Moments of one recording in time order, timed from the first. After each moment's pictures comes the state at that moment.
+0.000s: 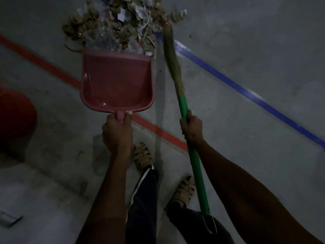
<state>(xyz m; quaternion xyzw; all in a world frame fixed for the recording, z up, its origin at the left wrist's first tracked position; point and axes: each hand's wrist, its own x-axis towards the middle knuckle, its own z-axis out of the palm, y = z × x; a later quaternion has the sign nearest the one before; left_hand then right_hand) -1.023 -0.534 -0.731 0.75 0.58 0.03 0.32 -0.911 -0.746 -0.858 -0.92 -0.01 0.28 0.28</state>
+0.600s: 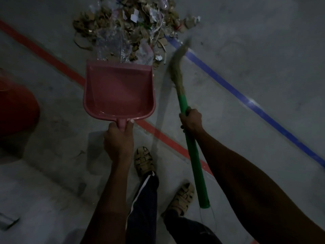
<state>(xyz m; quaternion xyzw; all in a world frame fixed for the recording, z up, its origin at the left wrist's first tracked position) -1.032 -0.495 -0.752 0.71 0.62 0.01 0.34 -0.859 -0.662 -0.841 -0.89 0.07 0.37 0.28</state>
